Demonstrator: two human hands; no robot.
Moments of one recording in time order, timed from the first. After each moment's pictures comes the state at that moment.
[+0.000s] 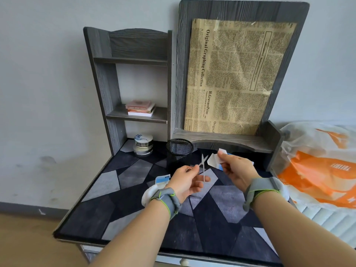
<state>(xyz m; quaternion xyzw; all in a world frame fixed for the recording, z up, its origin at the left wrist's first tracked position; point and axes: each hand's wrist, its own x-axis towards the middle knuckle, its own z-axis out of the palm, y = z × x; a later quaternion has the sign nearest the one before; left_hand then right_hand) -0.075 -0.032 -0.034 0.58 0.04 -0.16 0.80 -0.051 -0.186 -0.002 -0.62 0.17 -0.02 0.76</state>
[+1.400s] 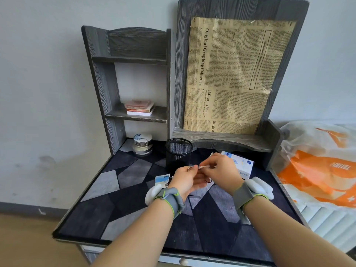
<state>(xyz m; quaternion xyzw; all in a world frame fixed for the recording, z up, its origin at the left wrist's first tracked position) -0.073 -0.041 -0.035 0.60 0.04 -0.14 0.79 -0.057 -0.163 -0.017 -0.93 -0.09 -0.12 0.34</state>
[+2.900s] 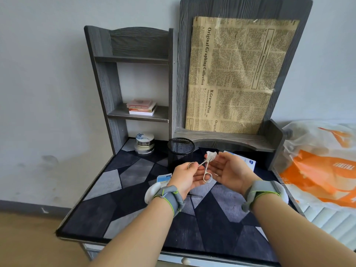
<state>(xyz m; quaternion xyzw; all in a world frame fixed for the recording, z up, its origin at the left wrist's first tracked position) -0.074 -0.037 -0.029 0.58 0.03 -0.12 0.80 -0.052 -0.179 -0.008 -0.53 0.10 0.18 0.83</state>
